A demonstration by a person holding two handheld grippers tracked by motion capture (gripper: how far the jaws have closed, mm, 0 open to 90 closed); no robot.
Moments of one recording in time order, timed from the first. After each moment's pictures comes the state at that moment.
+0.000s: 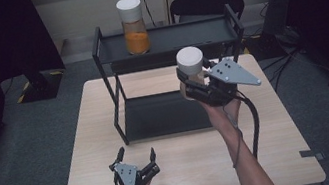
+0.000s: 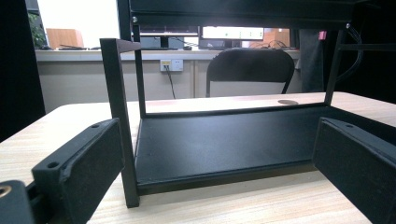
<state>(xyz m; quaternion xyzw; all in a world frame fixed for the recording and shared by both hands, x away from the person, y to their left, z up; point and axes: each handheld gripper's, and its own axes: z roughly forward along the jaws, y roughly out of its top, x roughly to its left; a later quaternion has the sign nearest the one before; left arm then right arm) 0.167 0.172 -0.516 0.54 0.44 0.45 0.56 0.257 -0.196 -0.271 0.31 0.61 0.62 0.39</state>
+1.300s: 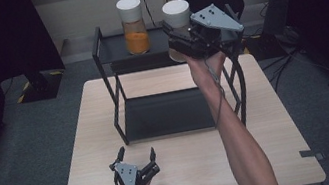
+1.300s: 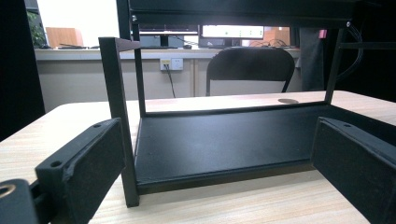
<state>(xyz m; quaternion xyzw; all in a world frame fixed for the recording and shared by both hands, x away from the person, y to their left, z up) 0.167 0.172 -0.515 0.54 0.45 0.45 0.55 0.319 -0.161 -0.205 0.34 0.58 0.62 0.41</state>
